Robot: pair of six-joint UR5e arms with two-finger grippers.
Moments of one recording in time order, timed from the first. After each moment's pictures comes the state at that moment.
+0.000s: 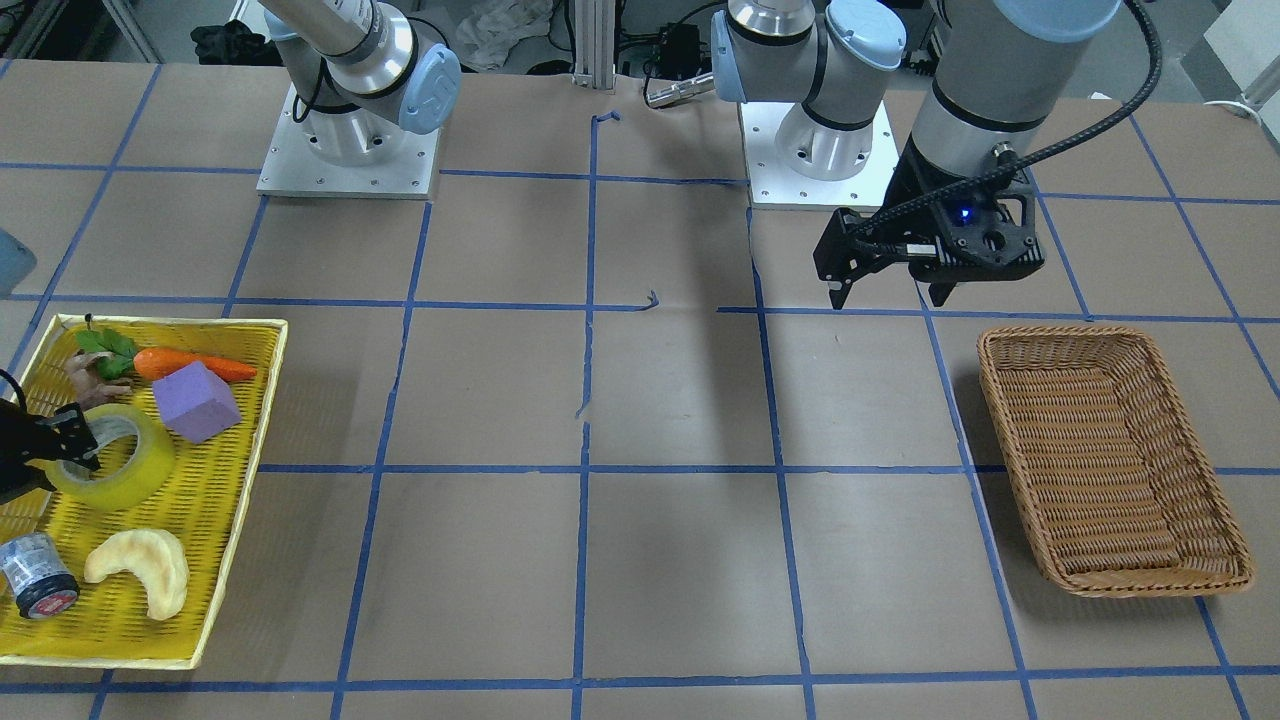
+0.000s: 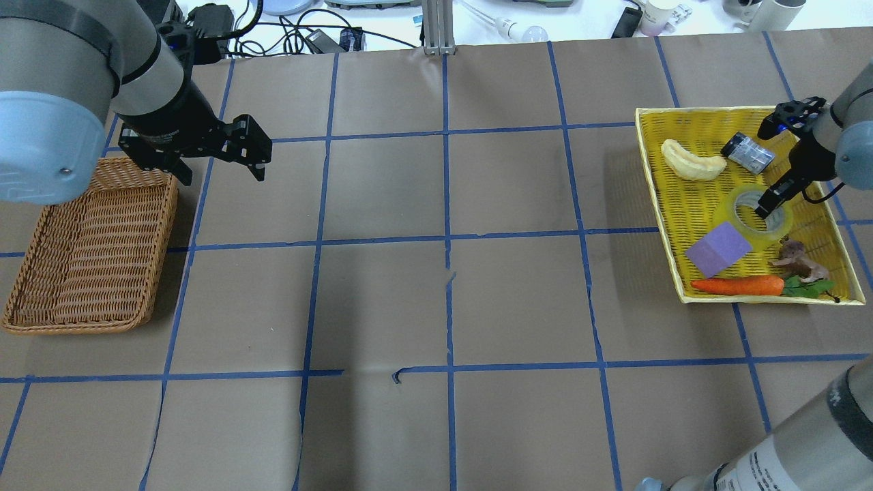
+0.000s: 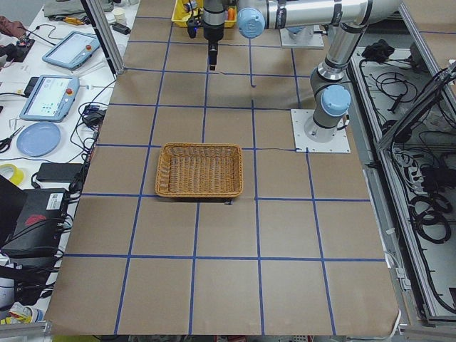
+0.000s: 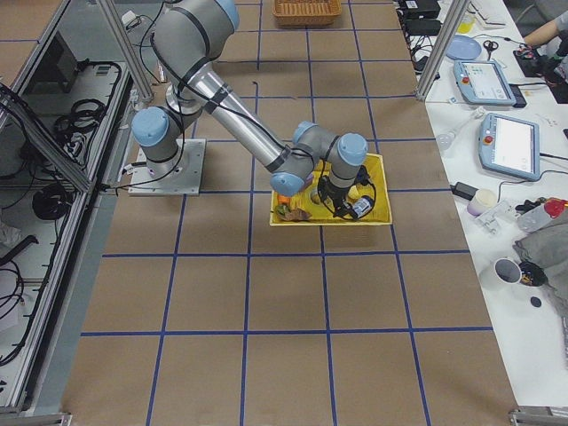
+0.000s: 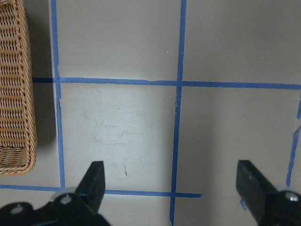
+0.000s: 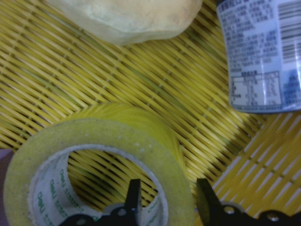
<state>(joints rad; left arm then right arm) -1.53 -1.56 -1.68 -1.41 1.60 0.00 1.02 -1.09 1.71 -2.13 -1.60 -1.10</state>
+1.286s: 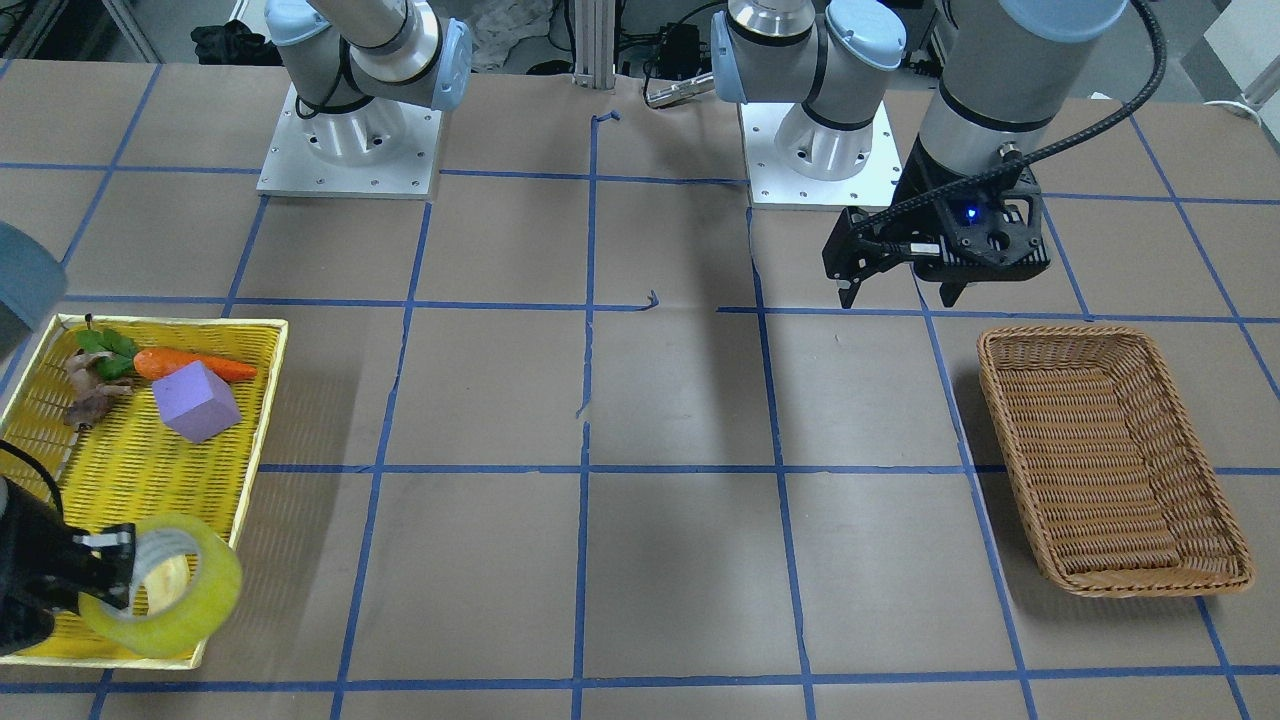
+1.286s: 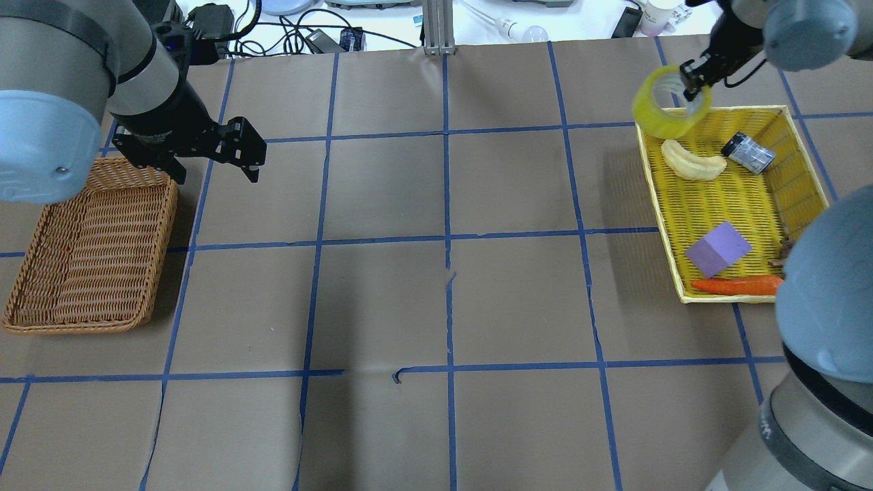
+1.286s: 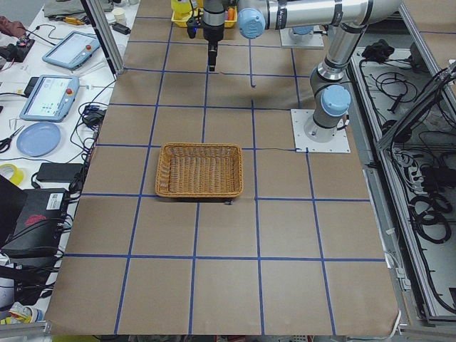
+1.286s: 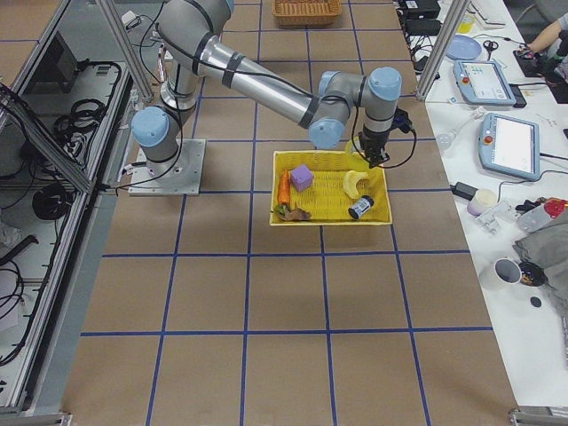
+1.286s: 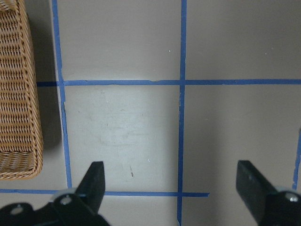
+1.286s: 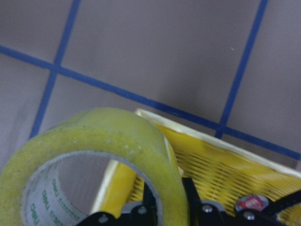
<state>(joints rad) -1.52 -1.56 -1.68 -1.41 1.63 0.04 1.37 -0.99 1.27 -1.96 -1.54 -0.54</state>
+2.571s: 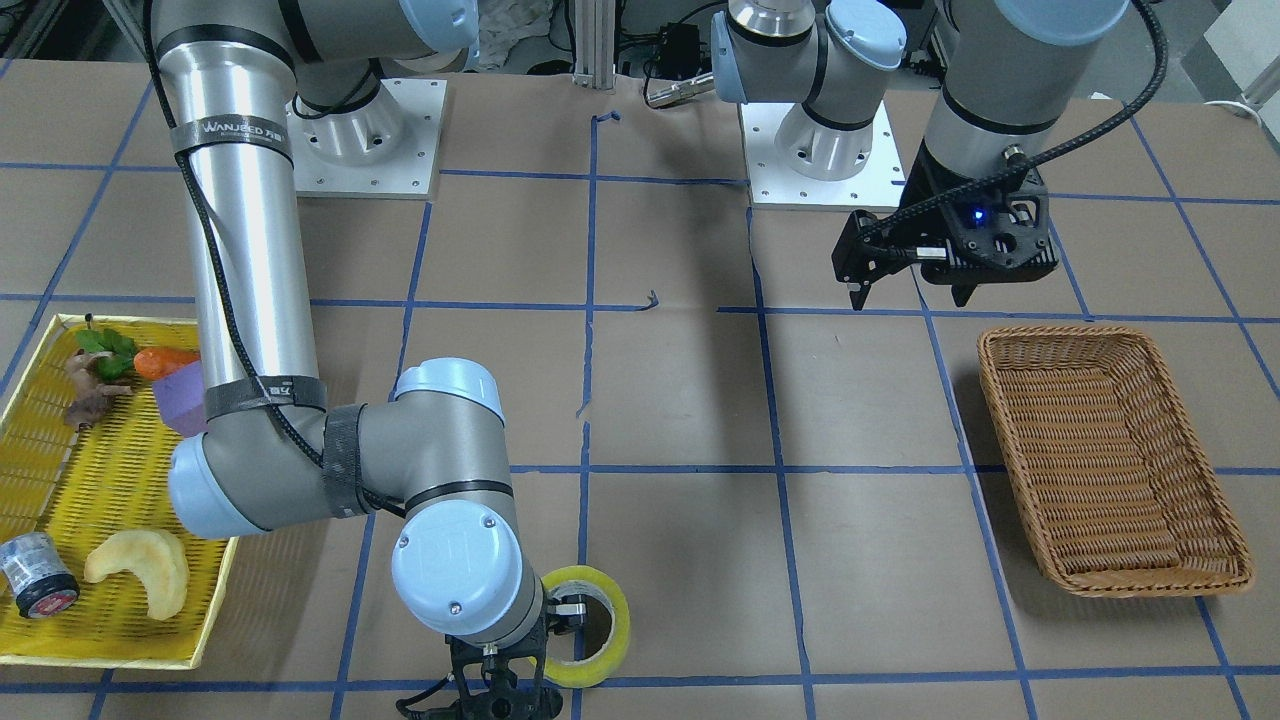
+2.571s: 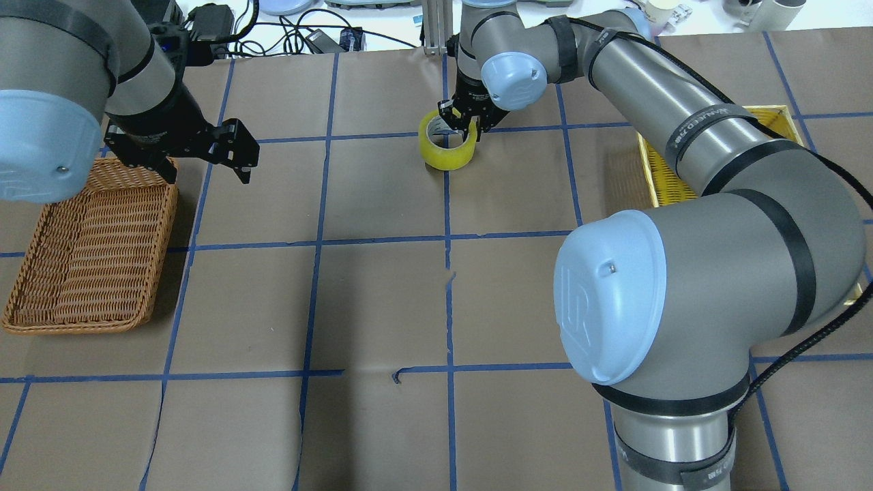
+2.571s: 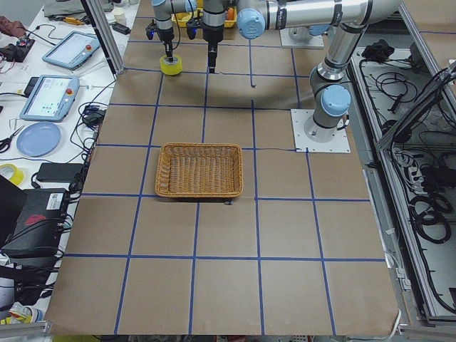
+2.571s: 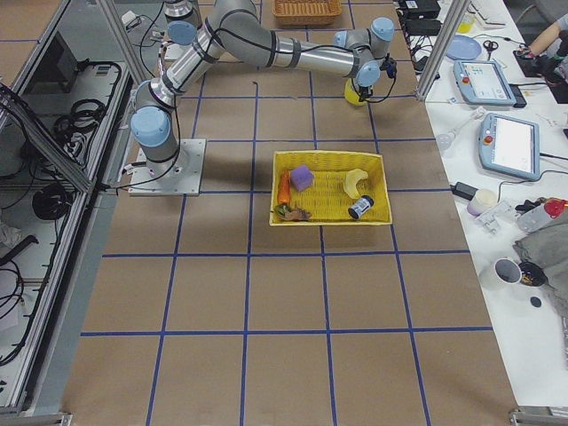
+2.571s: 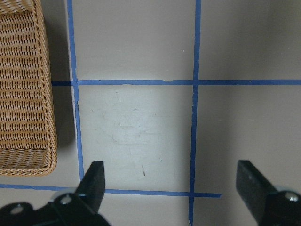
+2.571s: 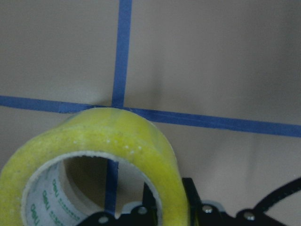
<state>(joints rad) -1.52 -1.56 -1.68 -1.41 1.66 0.04 1.79 -0.70 1.02 -1.90 -1.49 0.11</state>
